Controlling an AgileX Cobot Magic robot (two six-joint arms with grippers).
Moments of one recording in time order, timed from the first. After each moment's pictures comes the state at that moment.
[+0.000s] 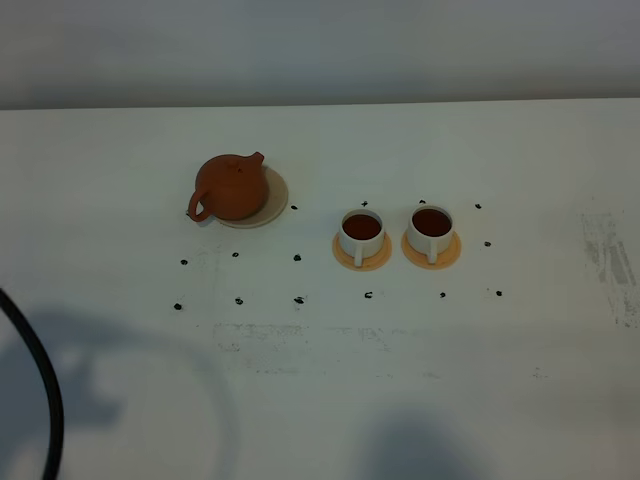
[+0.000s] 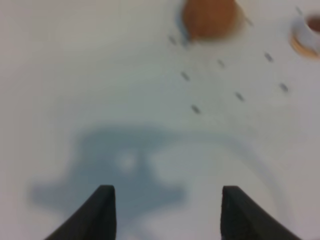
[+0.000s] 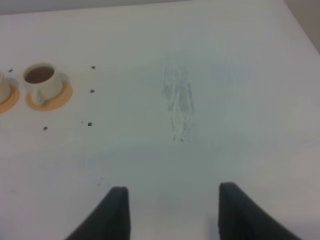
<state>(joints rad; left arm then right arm) 0.05 0.64 -0.82 -0.22 1.01 0.30 -0.05 -0.01 -0.49 0.09 1.07 -0.07</state>
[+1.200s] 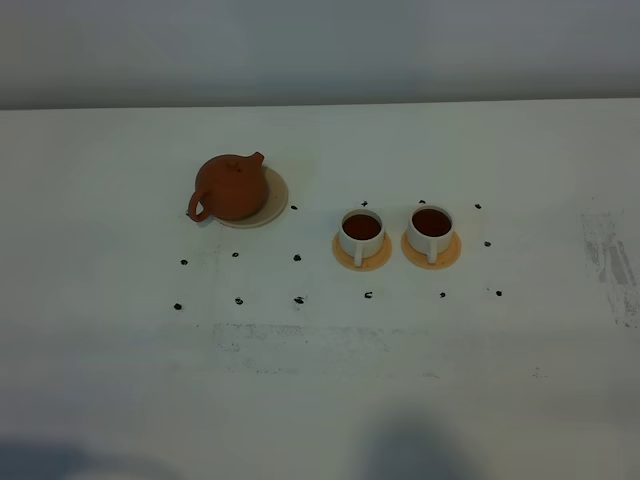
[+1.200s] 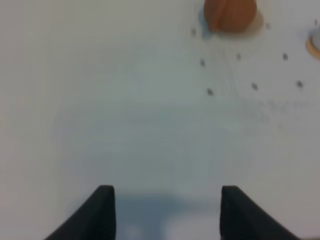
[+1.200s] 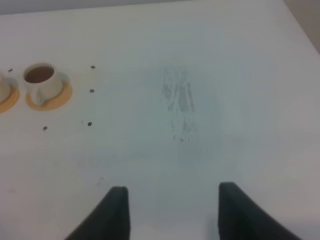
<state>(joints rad) 0.03 0.10 -0.53 -0.10 1.05 0.07 -0.05 -0.01 -0.49 0.09 1.07 -0.07</state>
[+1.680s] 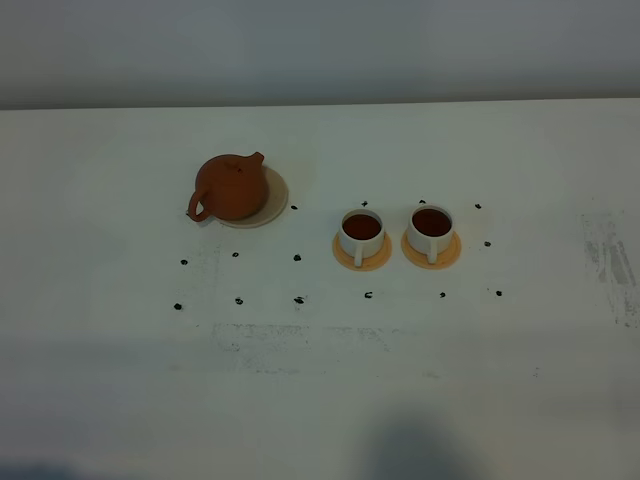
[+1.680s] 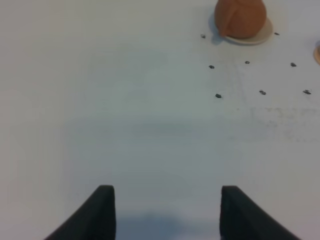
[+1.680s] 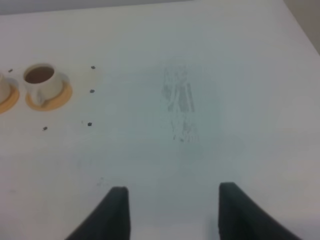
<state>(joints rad) 0.01 -0.01 -0.51 -0.05 1.06 0.02 -0.05 -0.01 -0.49 0.09 1.07 -0.07</state>
